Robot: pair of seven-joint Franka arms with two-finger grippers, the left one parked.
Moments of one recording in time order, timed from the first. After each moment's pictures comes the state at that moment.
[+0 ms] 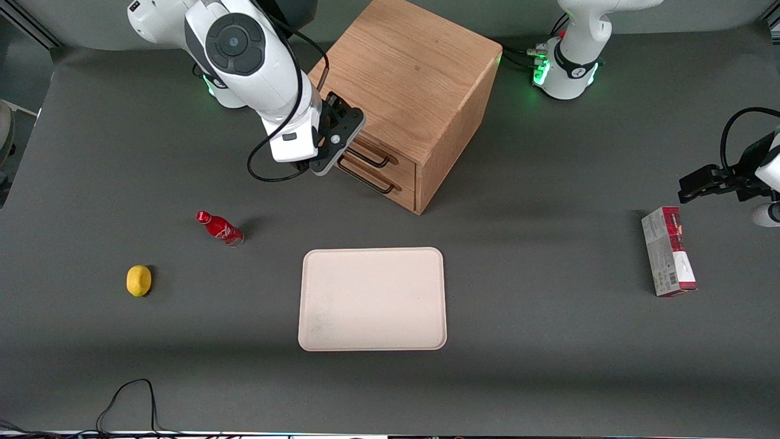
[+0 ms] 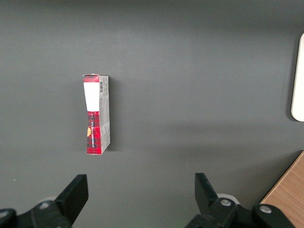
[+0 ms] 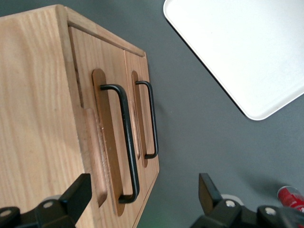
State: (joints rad) arm 0.72 0.18 -0.08 -1.60 0.21 1.69 -0.26
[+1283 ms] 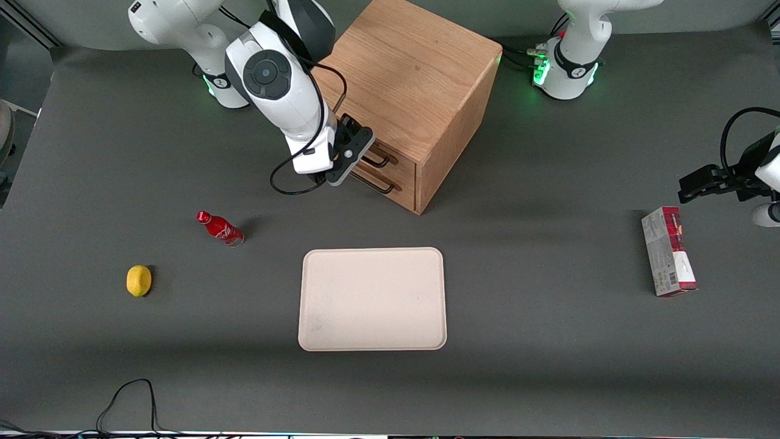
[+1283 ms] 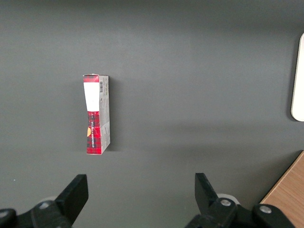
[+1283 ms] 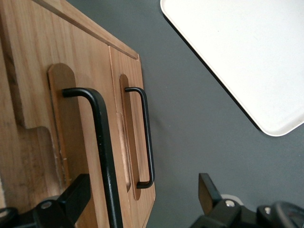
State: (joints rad) arm 0.77 0.15 -0.09 -1.87 0.22 1.98 -0.27
